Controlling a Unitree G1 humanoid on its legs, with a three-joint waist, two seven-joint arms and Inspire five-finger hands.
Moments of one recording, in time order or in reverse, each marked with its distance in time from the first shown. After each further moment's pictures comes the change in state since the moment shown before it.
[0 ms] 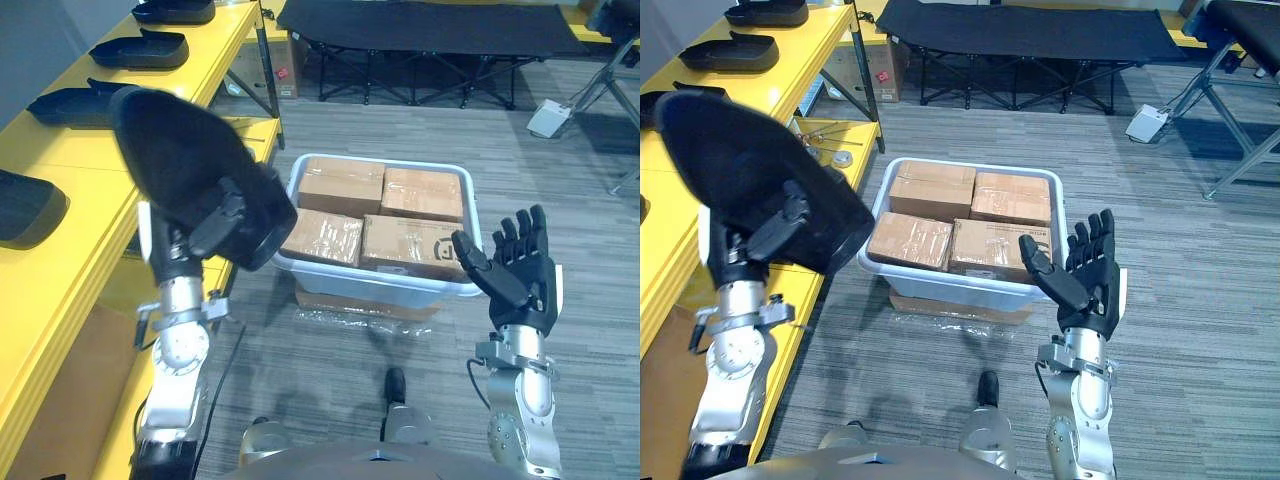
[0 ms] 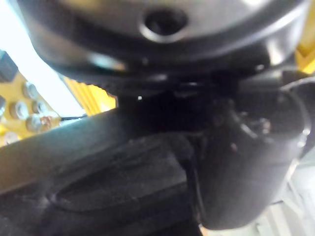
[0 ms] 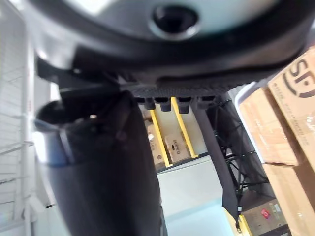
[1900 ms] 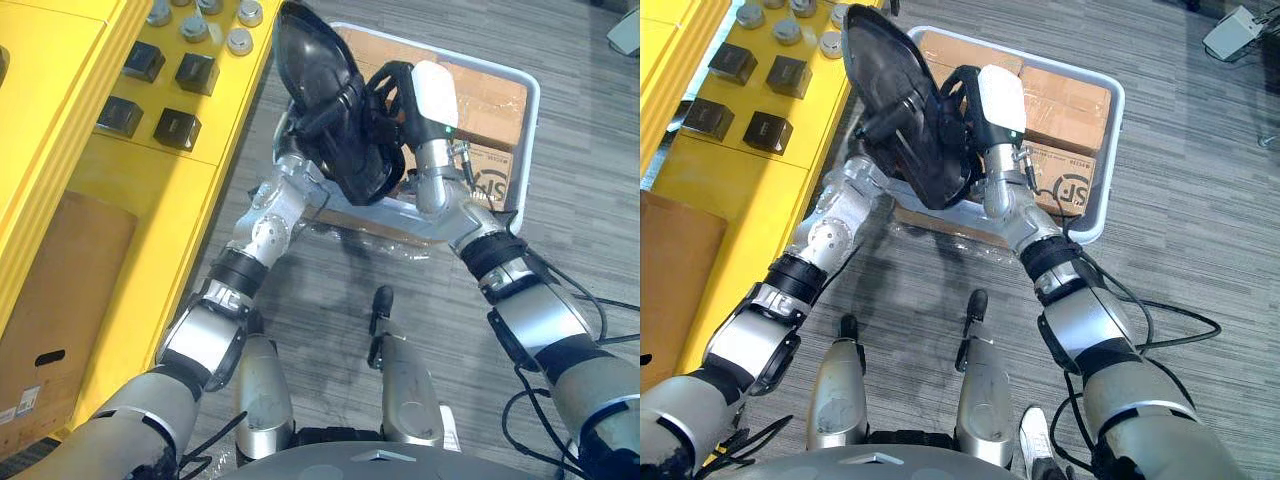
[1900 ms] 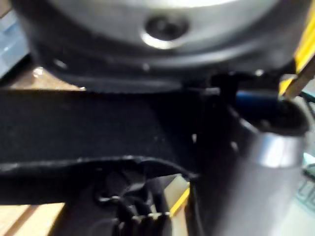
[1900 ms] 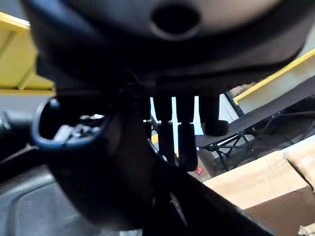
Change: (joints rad) left arm -1.064 -0.006 -0.423 0.842 -0.892 0.220 -0.060; right arm -1.270 -0.240 0.548 0.890 -0.924 0.232 -0.499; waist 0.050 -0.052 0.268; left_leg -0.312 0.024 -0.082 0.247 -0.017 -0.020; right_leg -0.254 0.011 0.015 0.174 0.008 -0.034
